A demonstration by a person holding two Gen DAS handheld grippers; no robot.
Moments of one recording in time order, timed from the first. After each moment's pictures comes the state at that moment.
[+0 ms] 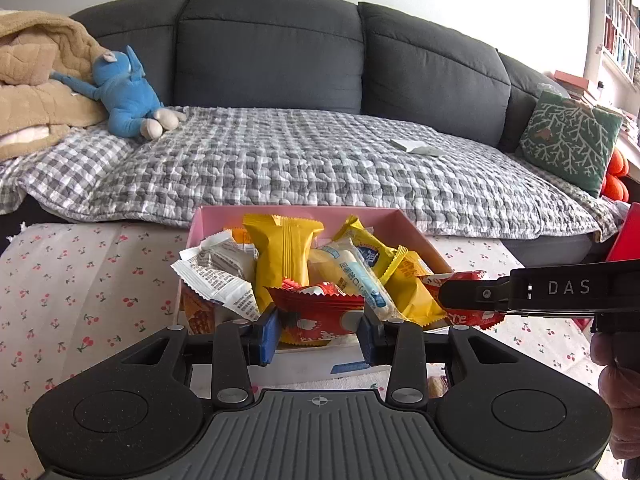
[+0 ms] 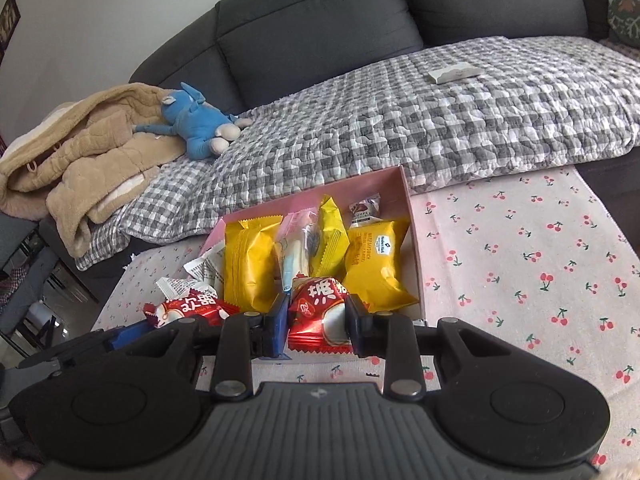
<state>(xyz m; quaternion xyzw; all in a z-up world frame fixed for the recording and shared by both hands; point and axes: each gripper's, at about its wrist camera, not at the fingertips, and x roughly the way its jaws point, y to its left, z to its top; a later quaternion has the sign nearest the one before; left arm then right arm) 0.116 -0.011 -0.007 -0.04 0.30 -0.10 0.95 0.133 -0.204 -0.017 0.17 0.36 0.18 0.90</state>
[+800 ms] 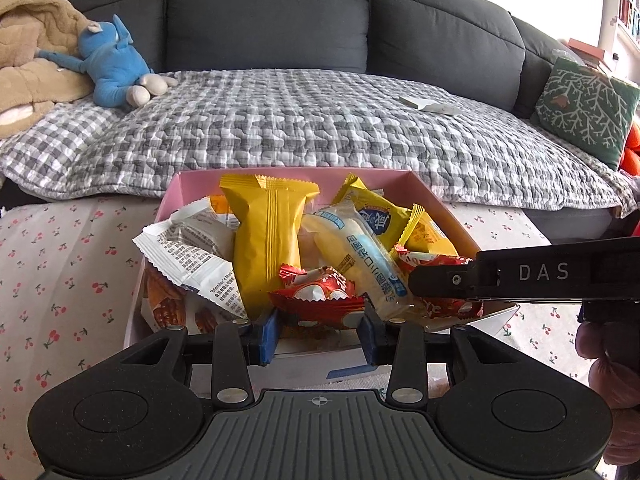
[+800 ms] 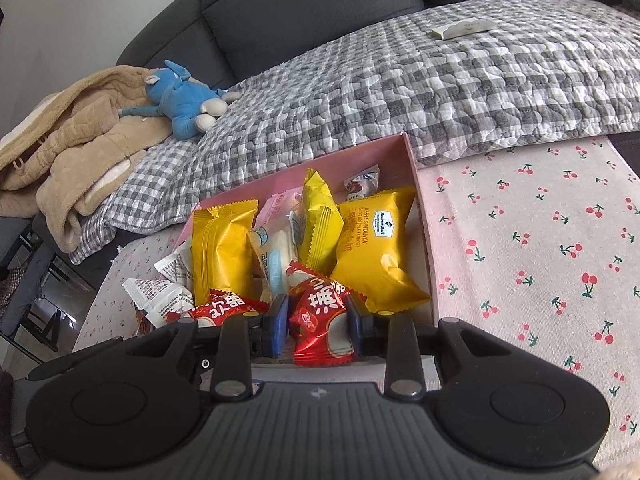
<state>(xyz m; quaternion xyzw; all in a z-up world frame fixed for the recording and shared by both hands) 0.151 -0.030 -0.033 -0.02 0.34 -0.09 0.93 0.173 -0.197 -0.039 0.17 0.39 0.19 0.88</state>
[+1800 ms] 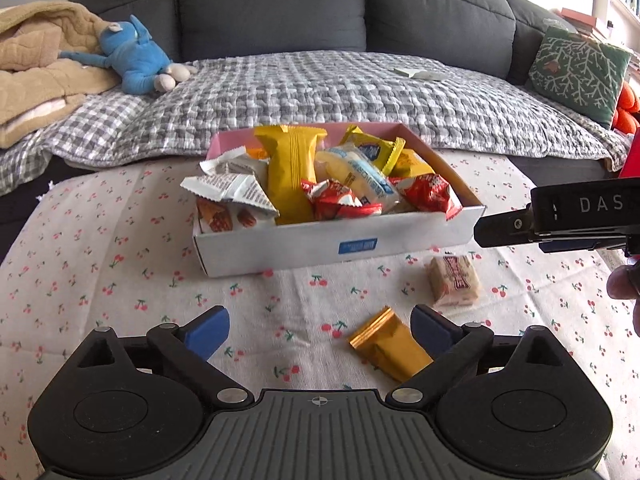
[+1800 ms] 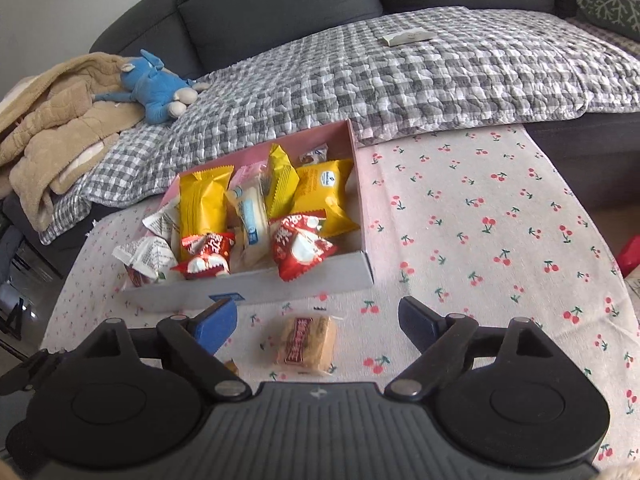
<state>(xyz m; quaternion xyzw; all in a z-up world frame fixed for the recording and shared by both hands) 0.058 -0.022 -0.025 0.01 0.38 -0.07 0.92 0.099 -0.211 -0.020 0.11 0.41 0.11 0.90</state>
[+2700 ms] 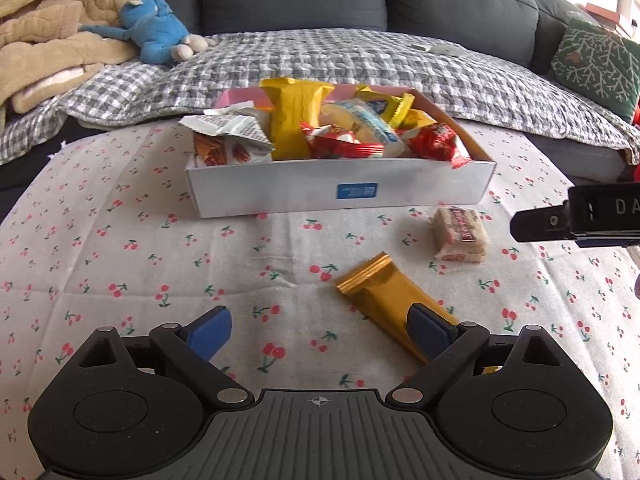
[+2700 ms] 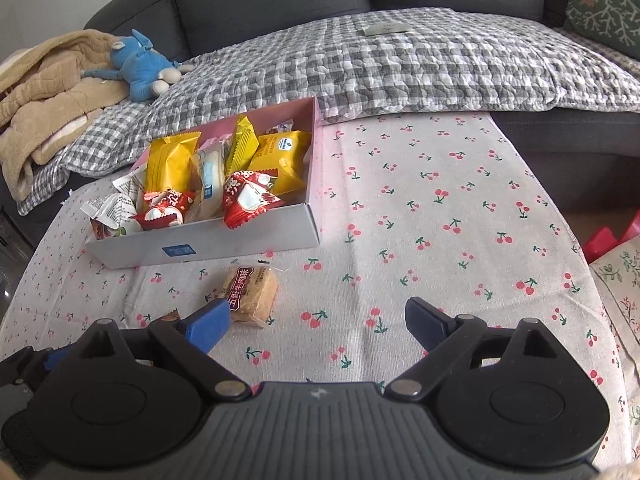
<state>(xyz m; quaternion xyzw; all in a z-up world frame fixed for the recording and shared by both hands) 0.043 -0.032 -0.056 0.00 0.39 -0.03 0.92 0.081 -0.231 -0.039 0.08 0.41 0.10 0.90</state>
